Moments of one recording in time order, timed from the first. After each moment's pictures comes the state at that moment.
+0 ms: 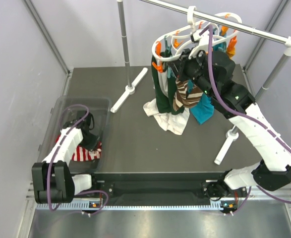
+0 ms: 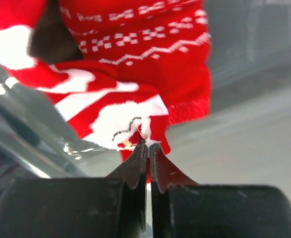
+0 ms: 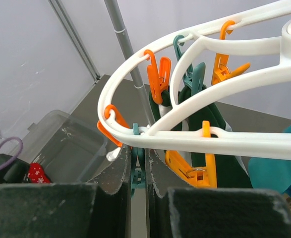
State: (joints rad) left arm 0.03 1.22 0.72 -0.91 -0.16 -1.08; right arm 0.74 1.36 1.78 -0.46 0.21 0.20
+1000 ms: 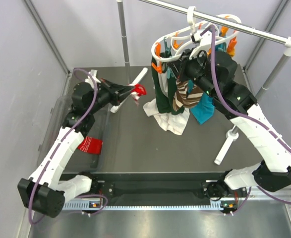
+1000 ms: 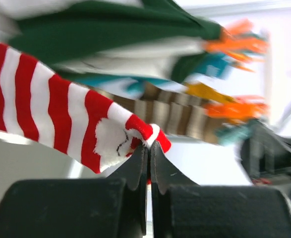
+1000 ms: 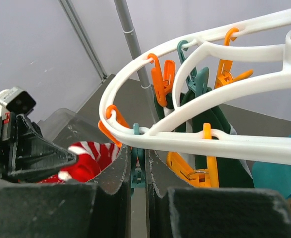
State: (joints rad) left arm -0.25 1.09 1.05 -0.08 0.45 -1.34; right arm 0.74 1.35 1.78 -0.47 0.18 0.20
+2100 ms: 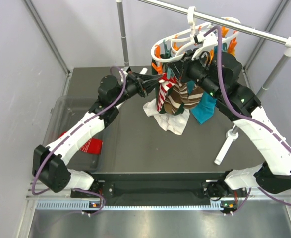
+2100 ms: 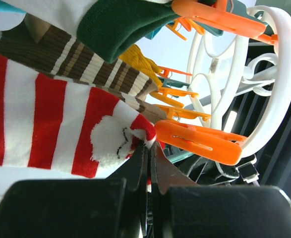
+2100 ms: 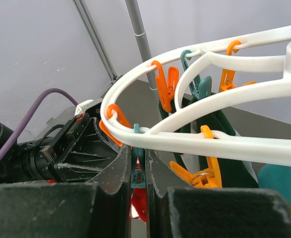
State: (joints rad) left arm -0.56 1.37 1.17 0.35 0.43 -1.99; right arm 0.74 1.32 1.78 -0.46 0.13 0.20
